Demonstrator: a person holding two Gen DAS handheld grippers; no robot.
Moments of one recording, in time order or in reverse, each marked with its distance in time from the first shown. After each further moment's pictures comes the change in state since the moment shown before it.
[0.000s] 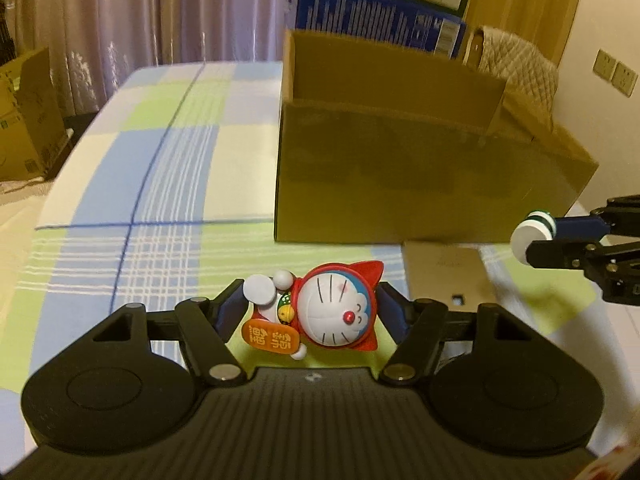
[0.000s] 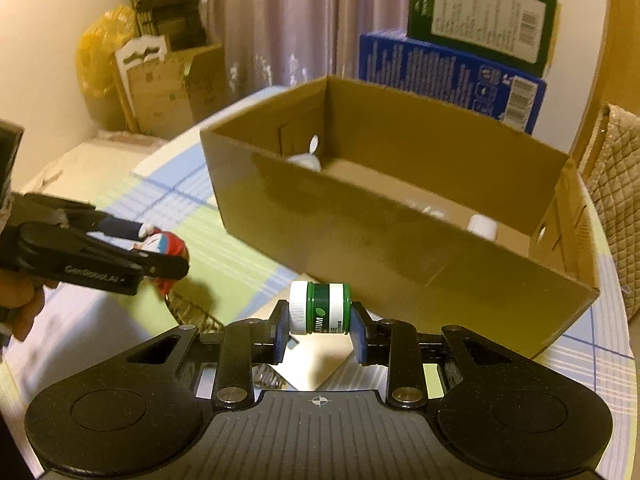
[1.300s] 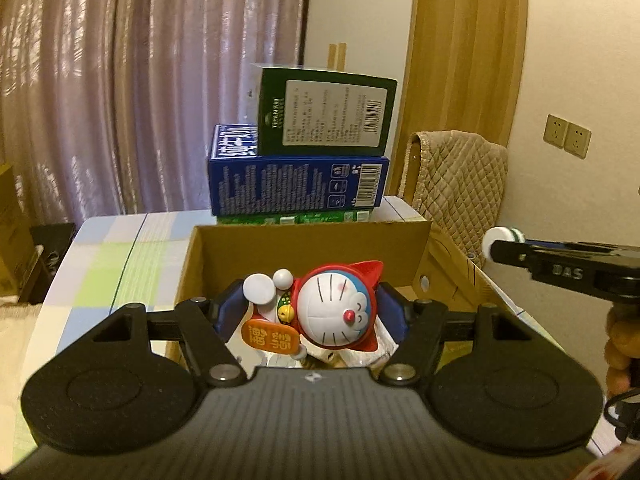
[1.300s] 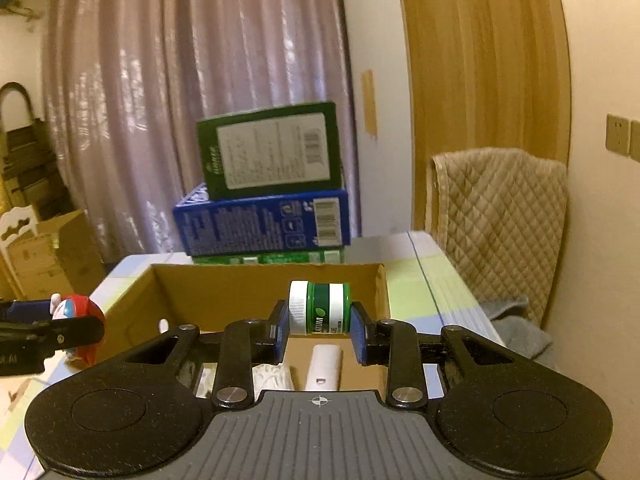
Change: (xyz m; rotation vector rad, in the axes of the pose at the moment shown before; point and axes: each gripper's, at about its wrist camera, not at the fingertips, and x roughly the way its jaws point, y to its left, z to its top) left arm -0.030 -0.089 0.125 0.107 -0.266 -0.072; right arm -0.055 -0.089 0.069 0.323 -0.303 -0.338
